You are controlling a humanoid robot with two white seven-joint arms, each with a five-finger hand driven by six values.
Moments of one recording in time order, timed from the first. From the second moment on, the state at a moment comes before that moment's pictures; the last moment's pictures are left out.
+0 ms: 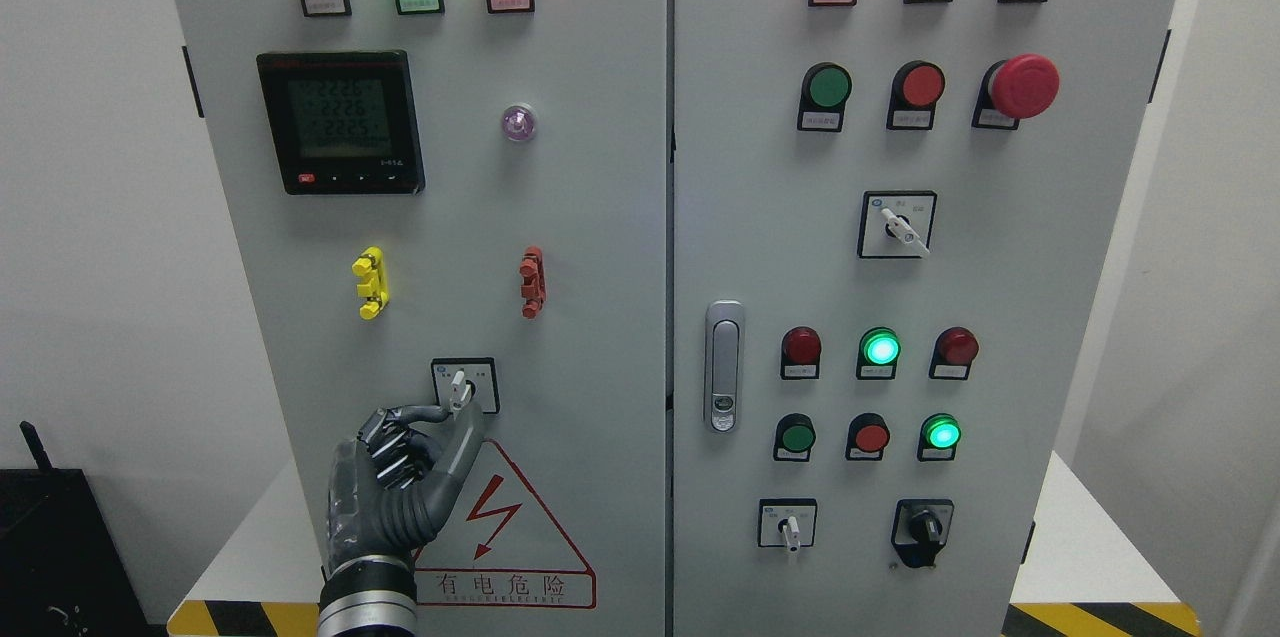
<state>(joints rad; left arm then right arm) -0.36 -0.15 -0.04 -1.95 -0.10 0.54 0.32 0.05 0.13 -0.23 -0.12 0.16 0.07 -0.13</state>
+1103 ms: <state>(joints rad) -0.38 -0.15 -0.04 -1.93 -0.10 0.56 0.32 0.05 0.13 -0.23 -0.12 0.16 0.07 -0.13</state>
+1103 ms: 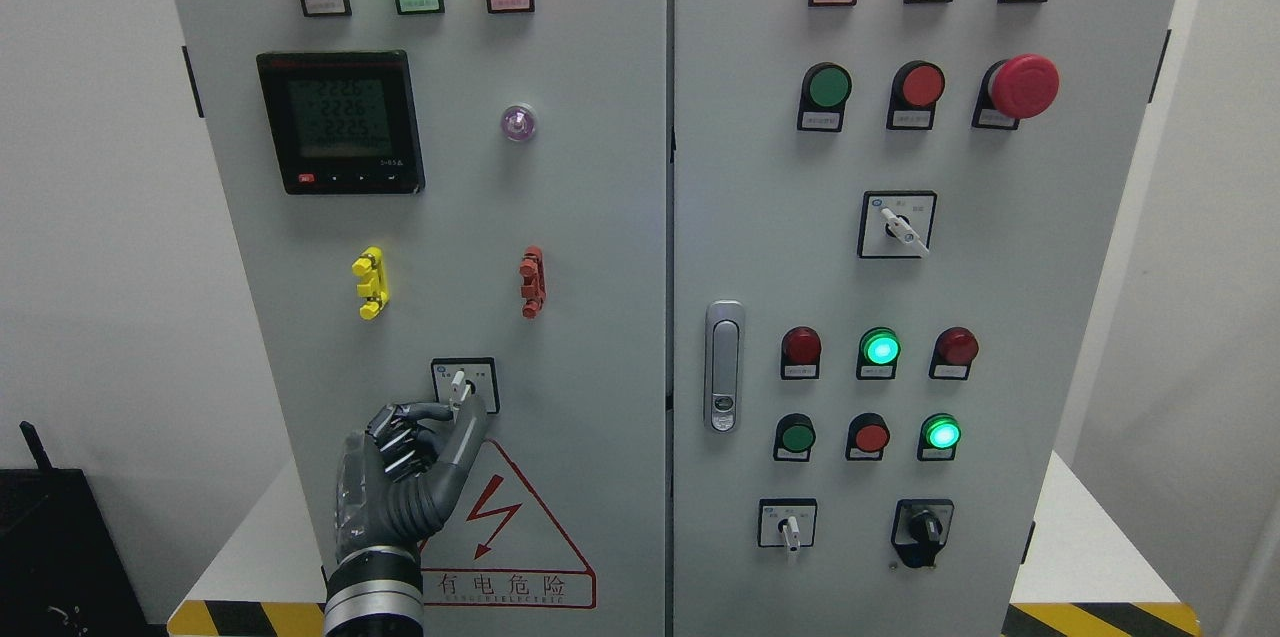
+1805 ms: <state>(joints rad) -0.39 -0.15 -0.04 -1.93 -0.10 0.57 0.32 0.05 0.13 -0.23 -0.12 0.16 0.07 -0.13</state>
